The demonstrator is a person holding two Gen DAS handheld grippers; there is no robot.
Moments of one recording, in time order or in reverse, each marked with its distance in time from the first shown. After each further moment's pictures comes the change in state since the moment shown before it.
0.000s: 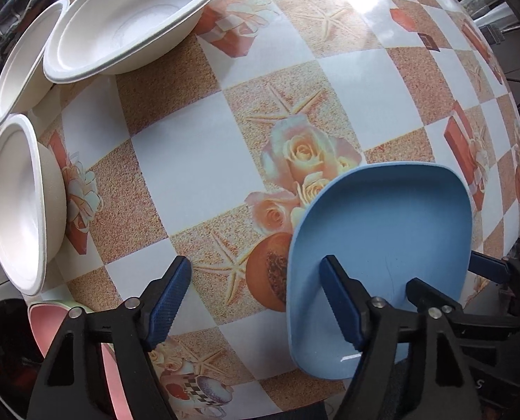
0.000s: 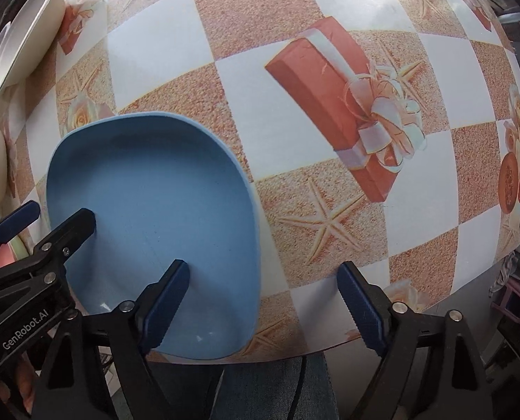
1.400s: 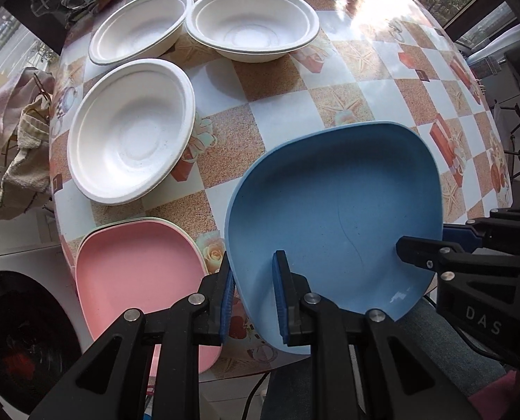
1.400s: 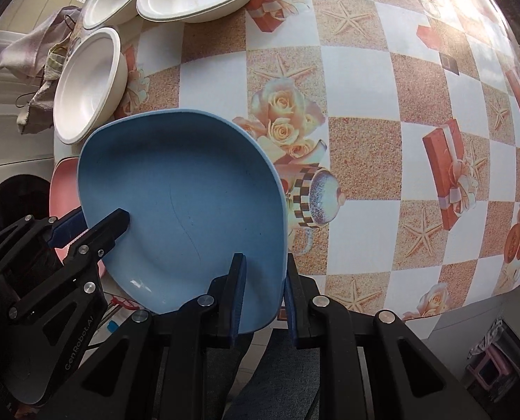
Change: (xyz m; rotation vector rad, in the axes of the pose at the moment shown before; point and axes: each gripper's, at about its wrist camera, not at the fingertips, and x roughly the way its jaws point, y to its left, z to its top) left arm -0.105 0.121 -0.079 -0.129 -0.110 -0.027; right arm -0.066 0.049 -0.066 -0.287 -0.021 0.056
